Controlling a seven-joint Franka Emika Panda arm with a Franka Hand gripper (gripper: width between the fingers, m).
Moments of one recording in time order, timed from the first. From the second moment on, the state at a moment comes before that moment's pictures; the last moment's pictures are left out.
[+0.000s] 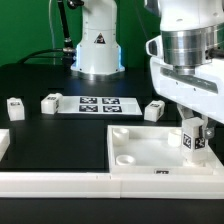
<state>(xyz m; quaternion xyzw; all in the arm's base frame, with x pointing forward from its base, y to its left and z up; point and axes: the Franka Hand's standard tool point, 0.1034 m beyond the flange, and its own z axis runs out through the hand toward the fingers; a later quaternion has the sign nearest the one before) 0.657 0.107 0.080 -0.78 0.61 0.04 0.09</state>
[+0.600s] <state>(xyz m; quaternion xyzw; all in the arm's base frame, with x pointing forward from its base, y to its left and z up) 0.654 0.108 0.082 -0.94 0.32 0.02 0.08</state>
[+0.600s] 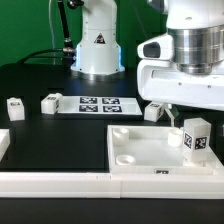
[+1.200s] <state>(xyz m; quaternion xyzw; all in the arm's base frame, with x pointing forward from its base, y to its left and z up) 0.659 0.100 0.075 -1.00 -0.06 -0.01 0.06</state>
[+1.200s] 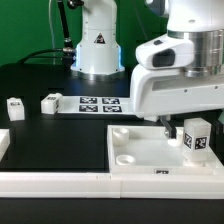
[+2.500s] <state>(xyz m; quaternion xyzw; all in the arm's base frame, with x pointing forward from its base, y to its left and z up) 0.667 0.104 0.075 -0.78 0.61 0.04 0.11</state>
